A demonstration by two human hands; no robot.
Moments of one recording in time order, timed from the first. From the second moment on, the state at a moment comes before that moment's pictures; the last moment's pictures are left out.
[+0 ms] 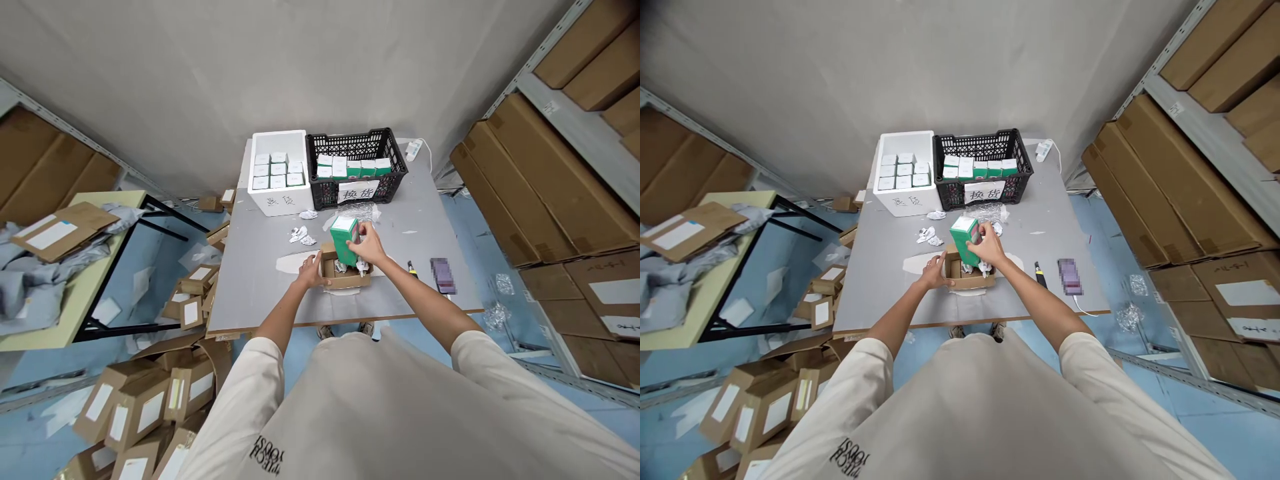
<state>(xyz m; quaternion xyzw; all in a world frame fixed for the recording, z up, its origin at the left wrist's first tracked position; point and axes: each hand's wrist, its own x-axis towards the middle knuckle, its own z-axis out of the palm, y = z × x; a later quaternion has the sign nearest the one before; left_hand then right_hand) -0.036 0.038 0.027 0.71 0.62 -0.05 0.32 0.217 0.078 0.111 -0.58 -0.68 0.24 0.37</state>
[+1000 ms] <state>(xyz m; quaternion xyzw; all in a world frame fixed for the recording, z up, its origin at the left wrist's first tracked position) 0.012 0.003 0.043 0.74 0.63 -0.01 0.23 0.368 0.028 -0.016 -0.72 -0.47 0.22 0.45</state>
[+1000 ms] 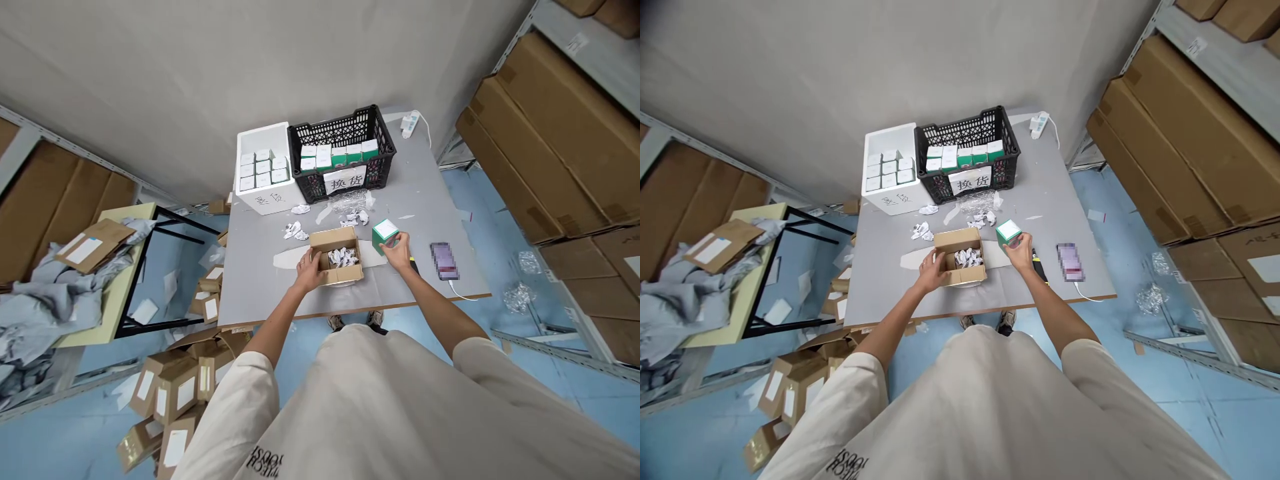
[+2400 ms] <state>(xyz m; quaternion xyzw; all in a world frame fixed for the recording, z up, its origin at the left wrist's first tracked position) -0.038 -0.004 0.048 0.73 0.64 0.10 0.22 0.230 0.012 0.037 -0.60 -0.74 0.28 0.13</state>
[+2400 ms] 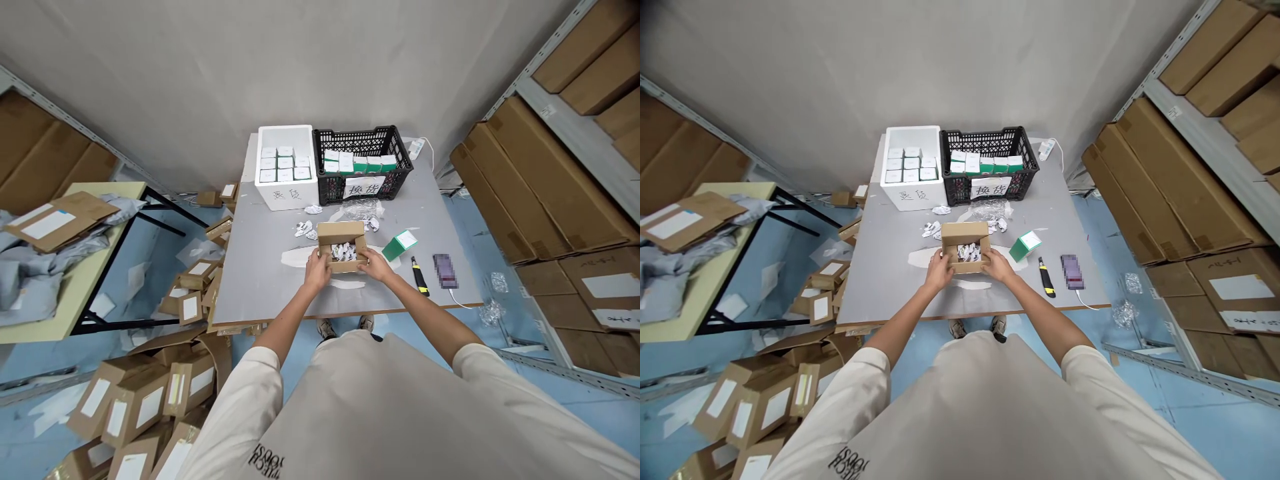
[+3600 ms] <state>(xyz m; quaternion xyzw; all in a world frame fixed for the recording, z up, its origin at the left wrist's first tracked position) -0.074 0.032 0.061 0.75 0.63 0.12 0.19 0.160 0.077 0.050 -0.56 -0.78 0.24 0.15</state>
